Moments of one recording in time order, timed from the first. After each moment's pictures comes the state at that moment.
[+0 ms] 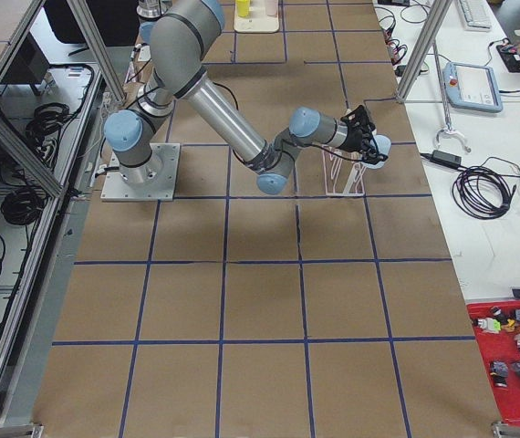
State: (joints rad) left arm -1.55 -1.62 -1.56 -1.51 1.61 -0.04; right arm 1.18 -1.00 1.79 -3.37 -1.12 -0.33
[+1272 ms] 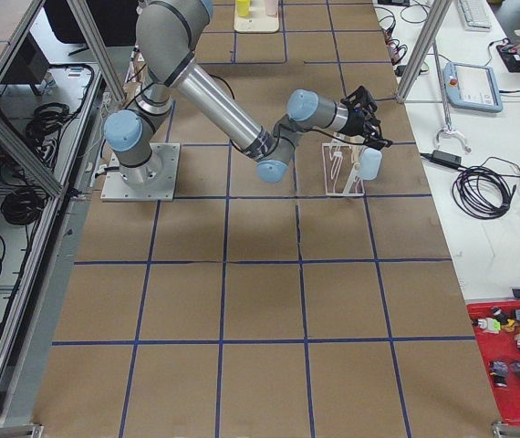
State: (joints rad) left arm -1.54 -1.59 -1.58 -1.48 1.60 -0.03; right arm 1.20 -1.11 1.78 -3.29 -1.13 -0.34
